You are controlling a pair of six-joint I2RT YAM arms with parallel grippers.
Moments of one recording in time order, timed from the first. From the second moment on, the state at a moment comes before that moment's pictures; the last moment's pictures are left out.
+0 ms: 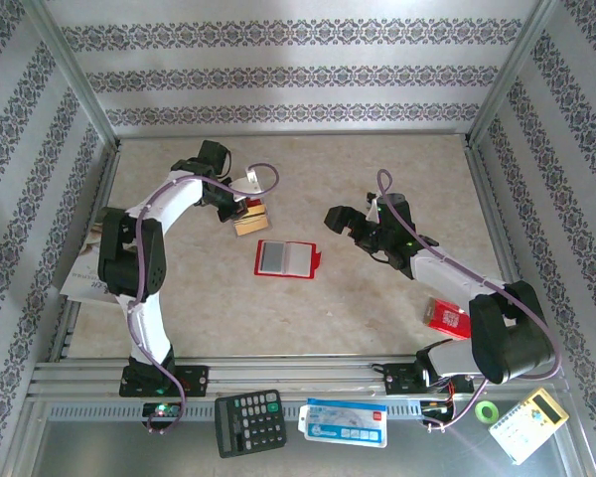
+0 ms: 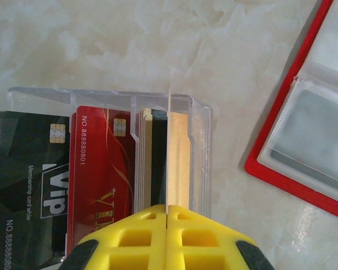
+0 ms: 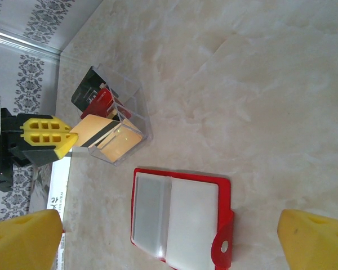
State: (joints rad) left arm -0.19 1.95 1.55 -0.79 0.37 0.91; right arm 0.34 1.37 0.71 0.05 -0.39 0.83
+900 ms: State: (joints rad) left arm -0.18 1.77 1.44 -0.59 0.35 0.61; right arm 0.41 1.37 0.75 -0.06 -0.34 0.83
